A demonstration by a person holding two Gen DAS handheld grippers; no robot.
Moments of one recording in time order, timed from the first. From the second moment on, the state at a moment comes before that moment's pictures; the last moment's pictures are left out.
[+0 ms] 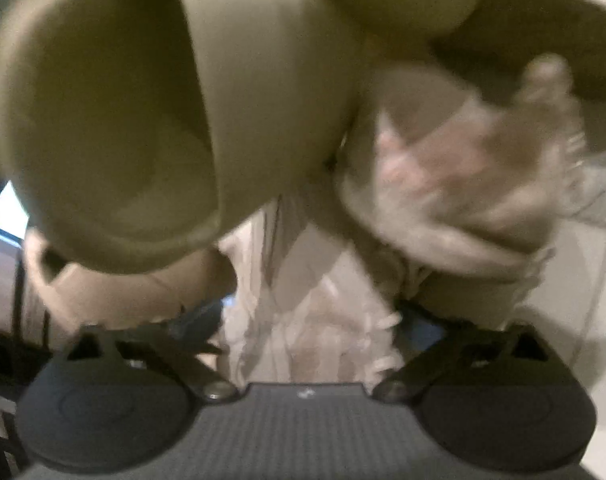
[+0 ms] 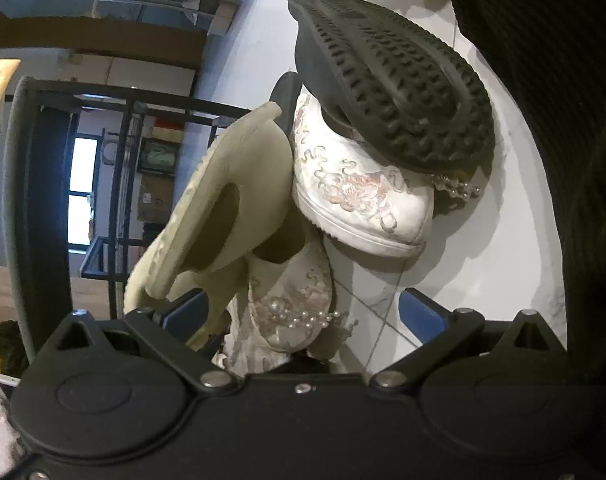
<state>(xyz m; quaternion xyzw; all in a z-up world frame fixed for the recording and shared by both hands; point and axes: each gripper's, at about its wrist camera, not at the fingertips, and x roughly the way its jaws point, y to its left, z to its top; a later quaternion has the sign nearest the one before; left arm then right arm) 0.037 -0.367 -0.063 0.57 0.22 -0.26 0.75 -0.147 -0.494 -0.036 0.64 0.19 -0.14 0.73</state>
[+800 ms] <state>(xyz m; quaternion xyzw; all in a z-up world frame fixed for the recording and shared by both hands) 0.052 -0.335 -0.004 0.42 0.33 -0.33 0.78 -0.140 -0.497 -0.042 0.64 0.20 -0.15 0.72</state>
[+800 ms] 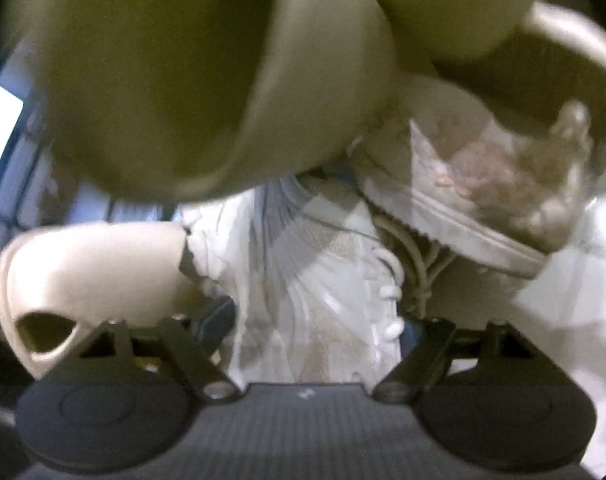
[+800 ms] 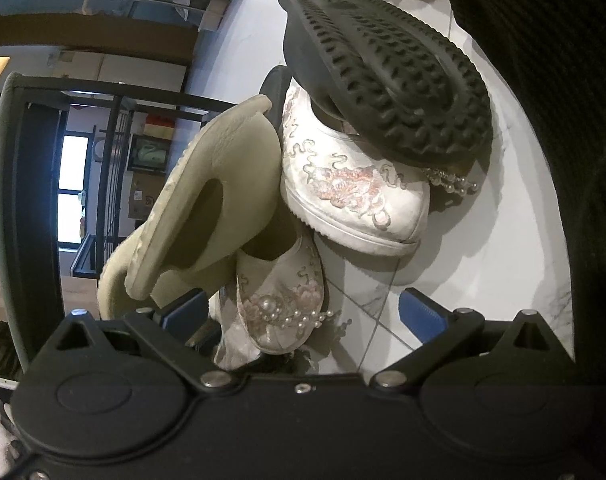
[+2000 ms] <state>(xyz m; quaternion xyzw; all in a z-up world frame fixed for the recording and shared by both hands) -0.021 -0.096 0.098 -0.17 0.42 -0.22 0.86 -0.143 -0.472 -0.015 0.57 0.27 -0.12 0.77</state>
